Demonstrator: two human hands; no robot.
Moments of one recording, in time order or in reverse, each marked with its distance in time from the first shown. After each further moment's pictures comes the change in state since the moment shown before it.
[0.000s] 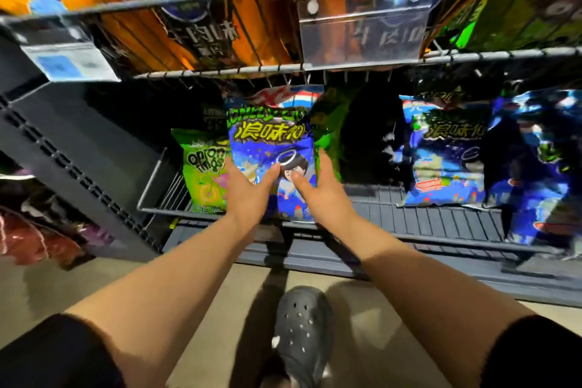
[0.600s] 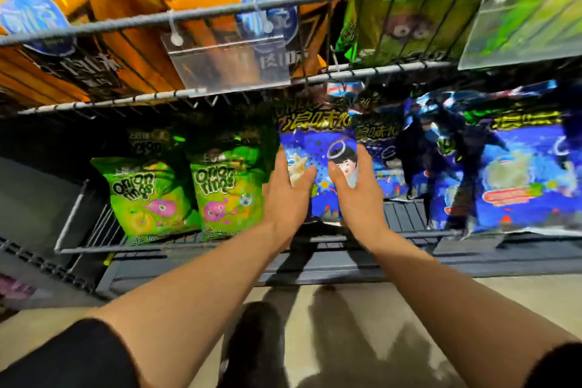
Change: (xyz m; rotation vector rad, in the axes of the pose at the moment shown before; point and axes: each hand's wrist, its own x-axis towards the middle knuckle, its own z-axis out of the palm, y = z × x) left_hand -0.047 0.044 0.146 -0.043 -0.337 0.089; right_hand -0.026 0.033 -0.138 0.030 0.445 0.003
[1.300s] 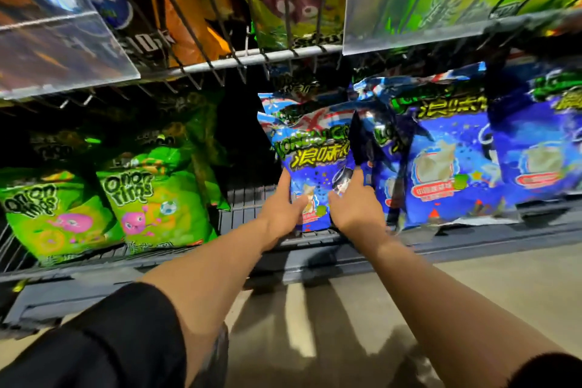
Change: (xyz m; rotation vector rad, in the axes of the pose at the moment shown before) left_hand 0.009 -0.032 0.107 0.137 -0.408 -0.171; right_hand 0.040 0.062 -0.089 -0.642 -0.088 0.325
